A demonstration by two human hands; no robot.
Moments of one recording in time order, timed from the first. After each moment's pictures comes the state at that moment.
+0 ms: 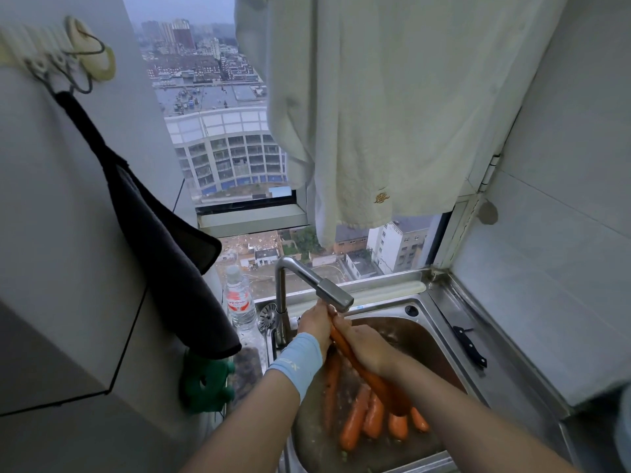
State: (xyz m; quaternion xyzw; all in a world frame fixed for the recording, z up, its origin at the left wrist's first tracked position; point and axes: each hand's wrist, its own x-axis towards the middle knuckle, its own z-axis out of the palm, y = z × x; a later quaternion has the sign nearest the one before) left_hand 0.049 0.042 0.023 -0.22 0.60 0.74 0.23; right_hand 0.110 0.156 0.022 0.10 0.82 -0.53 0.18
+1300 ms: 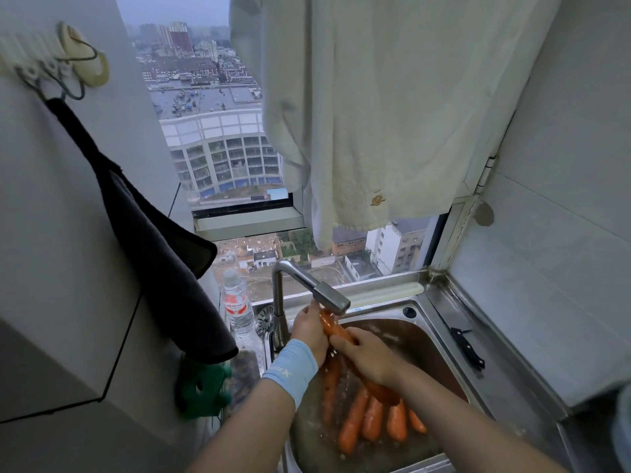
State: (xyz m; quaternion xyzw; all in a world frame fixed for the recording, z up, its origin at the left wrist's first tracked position) left_hand 0.051 0.037 0.025 -0.21 0.53 0.79 0.23; right_hand 0.121 0.164 0.018 0.07 0.85 -0.50 0.14
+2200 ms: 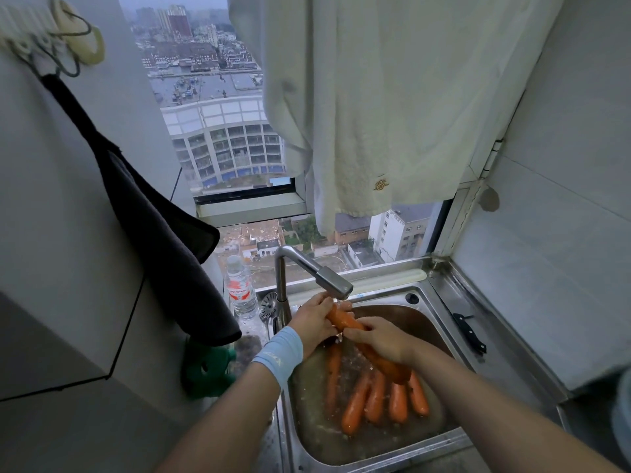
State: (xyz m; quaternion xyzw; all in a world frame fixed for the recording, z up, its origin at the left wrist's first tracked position) left_hand 0.064 0.017 0.035 -0.11 0.55 0.77 0.32; right_hand 0.117 0.194 0.010 0.06 0.81 -0.54 0.23
